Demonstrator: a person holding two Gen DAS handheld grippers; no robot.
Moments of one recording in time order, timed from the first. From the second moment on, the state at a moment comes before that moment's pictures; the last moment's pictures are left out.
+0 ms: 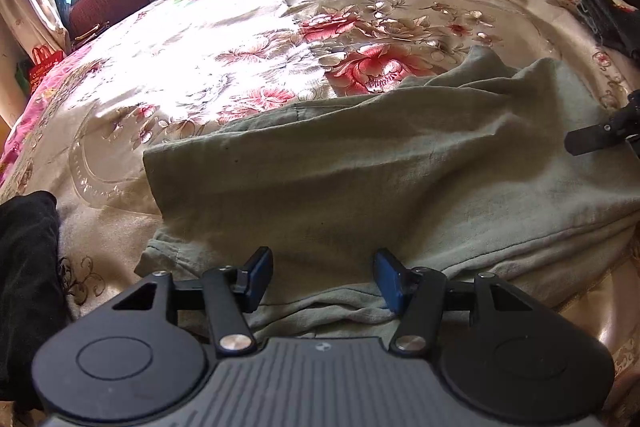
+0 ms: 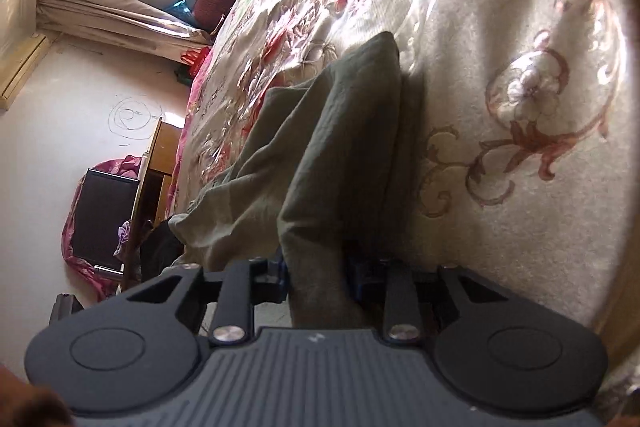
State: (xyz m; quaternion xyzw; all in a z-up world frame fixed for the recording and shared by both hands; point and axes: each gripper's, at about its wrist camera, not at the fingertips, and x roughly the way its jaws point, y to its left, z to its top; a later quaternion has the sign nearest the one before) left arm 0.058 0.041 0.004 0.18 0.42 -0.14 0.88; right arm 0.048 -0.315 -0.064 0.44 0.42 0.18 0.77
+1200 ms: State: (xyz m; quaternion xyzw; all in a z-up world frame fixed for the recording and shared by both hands) left arm 0.055 0.019 0.020 0.15 0.33 -0.22 0.91; right arm 0.034 -0.325 -0.044 0.43 0.39 0.11 0.81
